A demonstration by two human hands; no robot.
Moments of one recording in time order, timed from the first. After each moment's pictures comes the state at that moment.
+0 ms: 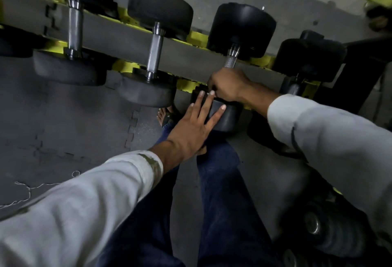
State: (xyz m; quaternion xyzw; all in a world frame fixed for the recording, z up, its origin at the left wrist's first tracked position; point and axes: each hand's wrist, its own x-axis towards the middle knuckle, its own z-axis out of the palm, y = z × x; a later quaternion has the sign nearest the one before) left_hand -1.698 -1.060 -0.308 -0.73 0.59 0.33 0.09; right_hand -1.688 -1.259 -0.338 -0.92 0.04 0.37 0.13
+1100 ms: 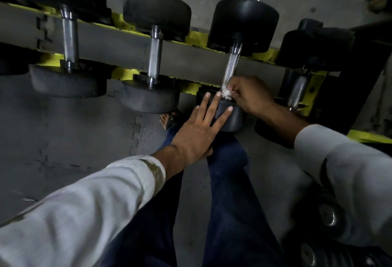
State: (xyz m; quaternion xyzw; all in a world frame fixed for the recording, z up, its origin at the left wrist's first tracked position) left_hand -1.685 -1.052 -0.315 -0.71 0.62 0.33 0.05; right_hand -1.746 -1.258 -0.334 -0.88 0.27 0.22 0.31
